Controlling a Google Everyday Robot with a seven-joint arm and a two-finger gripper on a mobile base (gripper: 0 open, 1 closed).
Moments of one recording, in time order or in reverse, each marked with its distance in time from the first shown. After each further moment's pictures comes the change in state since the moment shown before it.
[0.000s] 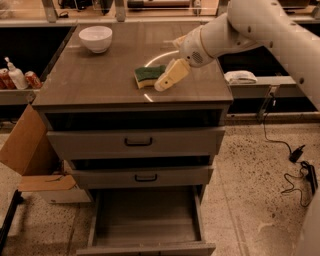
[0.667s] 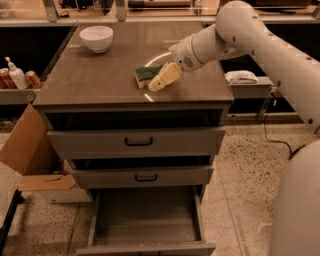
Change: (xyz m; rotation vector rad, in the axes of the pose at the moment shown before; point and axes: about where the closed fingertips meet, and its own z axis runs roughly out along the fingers) arm 0.011 -0.020 0.045 -0.008 -0.023 0.074
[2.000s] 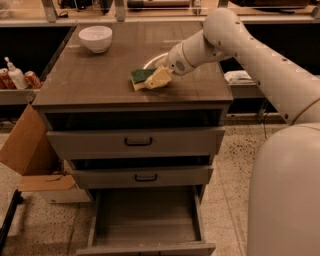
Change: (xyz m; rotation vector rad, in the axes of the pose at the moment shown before) arm 0.014 -0.008 0.039 -0.043 0.041 0.035
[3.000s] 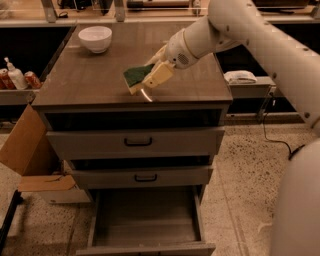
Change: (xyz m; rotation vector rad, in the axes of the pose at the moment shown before) arm -0.038 0.051 -0.041 -0.076 -0.015 -0.167
